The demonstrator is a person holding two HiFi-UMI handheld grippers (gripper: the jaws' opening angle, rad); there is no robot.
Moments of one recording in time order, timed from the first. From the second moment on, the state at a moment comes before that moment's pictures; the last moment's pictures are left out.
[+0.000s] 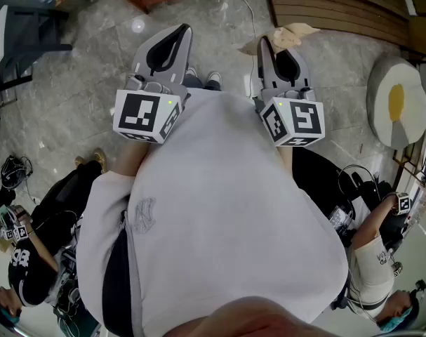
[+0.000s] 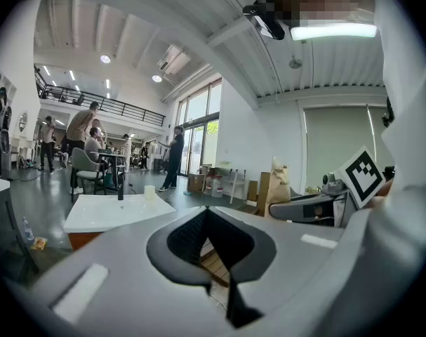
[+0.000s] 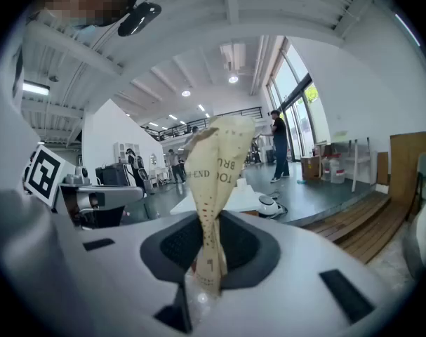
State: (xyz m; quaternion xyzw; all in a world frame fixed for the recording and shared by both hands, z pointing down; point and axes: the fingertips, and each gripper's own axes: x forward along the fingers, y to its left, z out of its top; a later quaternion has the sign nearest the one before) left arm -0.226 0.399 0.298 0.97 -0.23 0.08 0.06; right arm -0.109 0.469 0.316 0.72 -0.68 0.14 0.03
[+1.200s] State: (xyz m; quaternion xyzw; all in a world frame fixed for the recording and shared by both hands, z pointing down) left arm -0.199 0.427 0.286 0.97 -0.22 0.07 0.04; right arm -0.089 0.490 0.310 0.71 -0.69 0.12 0.01
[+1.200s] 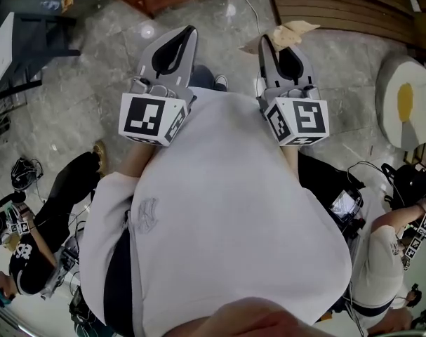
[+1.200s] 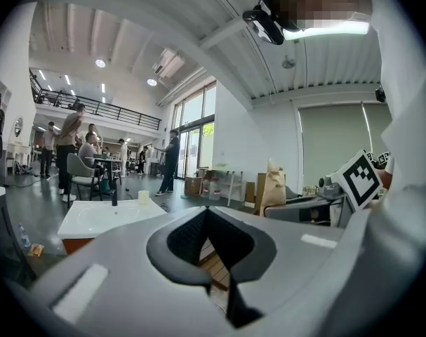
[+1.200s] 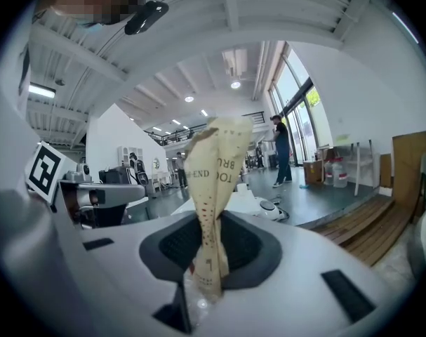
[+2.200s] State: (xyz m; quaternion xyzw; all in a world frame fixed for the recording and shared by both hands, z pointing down) left arm -0.177 0.278 0.289 0.97 -0.22 0.07 0.08; right arm -0.048 0.354 0.299 0.73 -0.67 0.13 0.03
